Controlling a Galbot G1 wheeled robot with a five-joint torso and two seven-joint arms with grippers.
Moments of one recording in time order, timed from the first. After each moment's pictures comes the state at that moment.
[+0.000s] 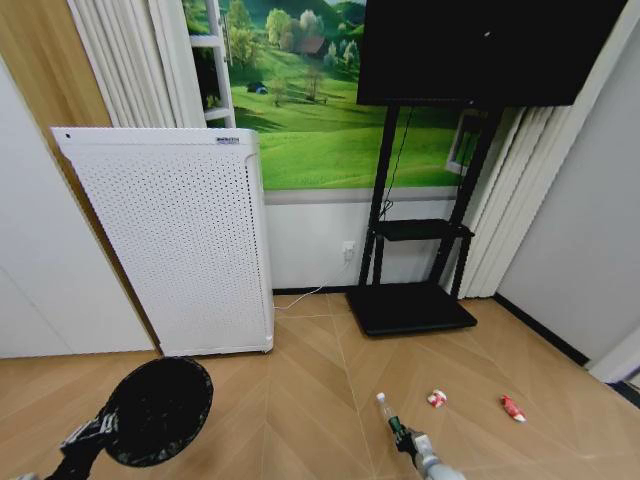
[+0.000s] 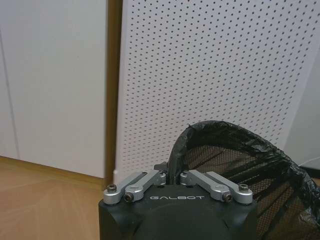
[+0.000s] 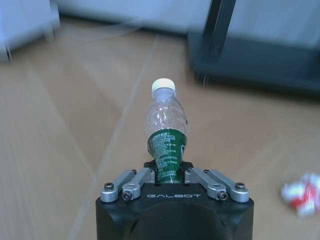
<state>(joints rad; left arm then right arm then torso) 1.83 -1.29 -1.08 -2.11 -0.66 0.20 0.07 -1.28 1.12 0.35 1.27 0.28 0.00 -0.07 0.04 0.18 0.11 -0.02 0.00</state>
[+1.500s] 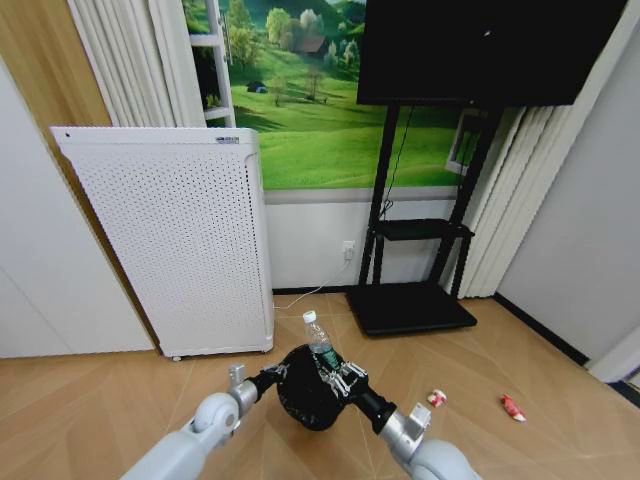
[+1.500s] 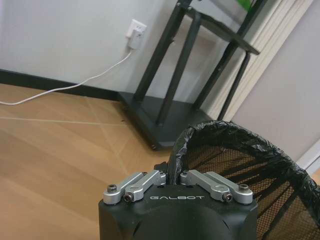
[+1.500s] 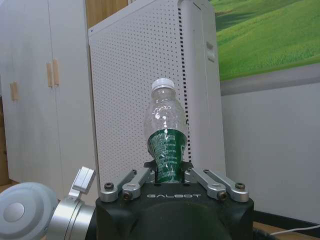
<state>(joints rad) 0.92 -0.99 0.15 -1.63 -1.02 0.22 0.05 -1.43 0.95 0.16 2.10 0.49 0.12 -0.16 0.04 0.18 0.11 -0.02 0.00</state>
